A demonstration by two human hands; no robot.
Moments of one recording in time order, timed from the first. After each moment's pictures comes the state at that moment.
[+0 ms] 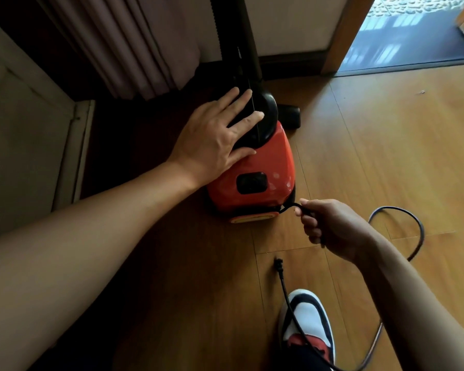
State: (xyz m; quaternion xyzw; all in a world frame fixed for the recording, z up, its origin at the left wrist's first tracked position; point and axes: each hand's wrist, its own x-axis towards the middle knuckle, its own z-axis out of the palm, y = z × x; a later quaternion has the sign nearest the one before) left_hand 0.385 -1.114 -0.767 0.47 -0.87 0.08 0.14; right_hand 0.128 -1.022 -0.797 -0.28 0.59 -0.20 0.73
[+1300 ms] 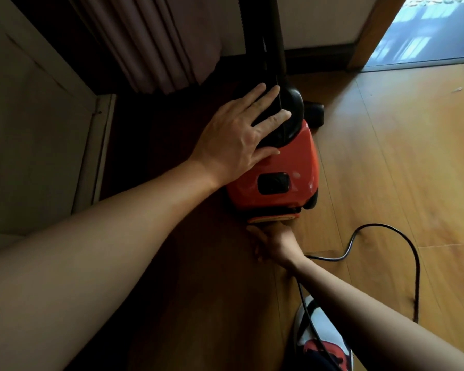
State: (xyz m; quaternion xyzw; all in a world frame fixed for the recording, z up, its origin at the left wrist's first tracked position) left_hand 0.388 -1.115 -0.771 0.47 -0.87 0.06 0.14; right_hand 0.223 -1.000 -0.912 -0.54 0.61 -0.13 0.57
